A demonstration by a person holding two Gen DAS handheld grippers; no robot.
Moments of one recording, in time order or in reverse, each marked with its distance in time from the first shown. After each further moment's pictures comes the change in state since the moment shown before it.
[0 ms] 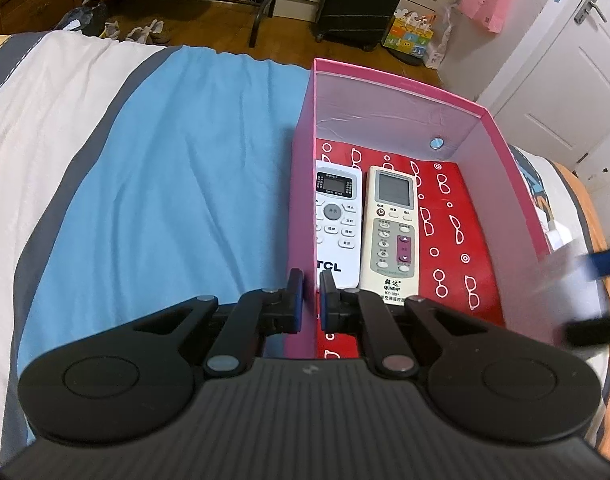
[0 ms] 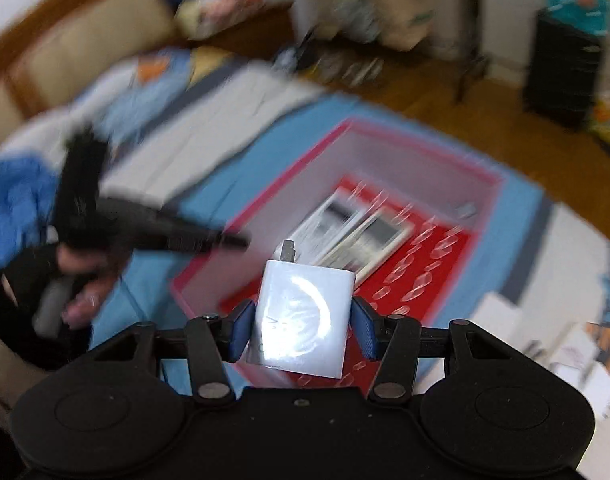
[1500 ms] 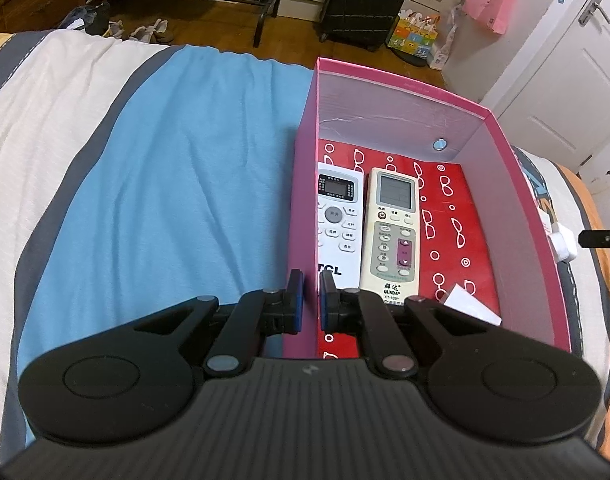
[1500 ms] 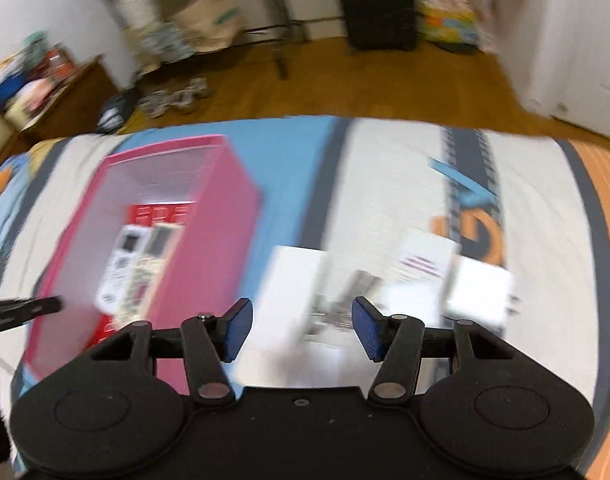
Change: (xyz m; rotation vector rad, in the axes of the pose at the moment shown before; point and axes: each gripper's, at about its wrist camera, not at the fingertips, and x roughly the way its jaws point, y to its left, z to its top) left arm 0.002 -0.003 0.000 -0.007 -0.001 0.014; right arm -0.037 -0.172 -0.086 0.561 -0.122 -0.254
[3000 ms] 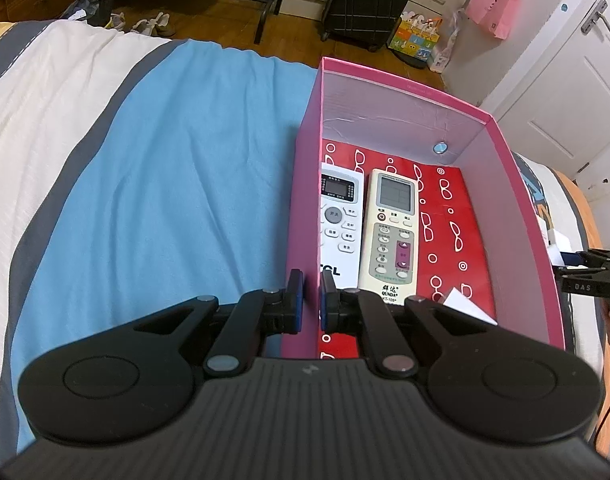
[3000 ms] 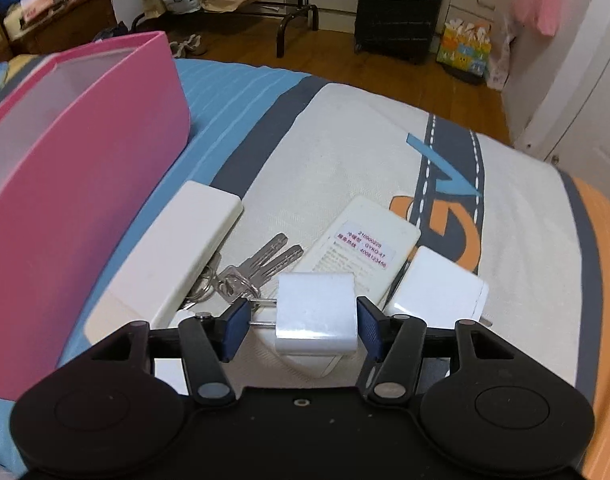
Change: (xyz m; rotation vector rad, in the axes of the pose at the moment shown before) left arm 0.002 0.005 0.000 -0.032 0.004 -0.019; right arm 0.064 -0.019 -0.031 -0.289 -0.016 -0.144
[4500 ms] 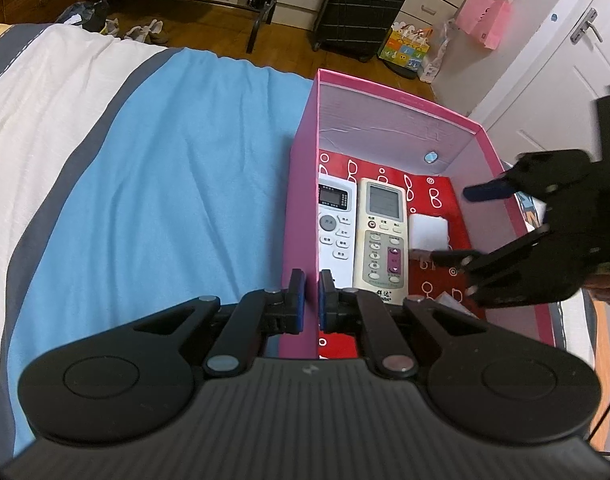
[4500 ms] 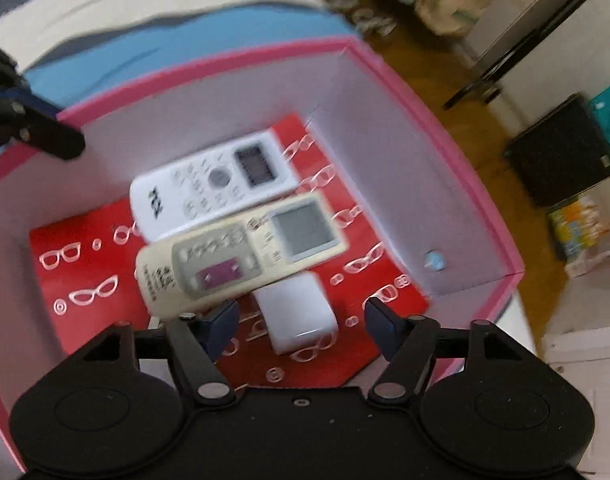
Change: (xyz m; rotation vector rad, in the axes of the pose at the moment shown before) left arm -0.008 0.008 -0.003 -0.003 -0.032 -0.040; right arm -0.007 0.218 0.101 -0.674 0.050 0.049
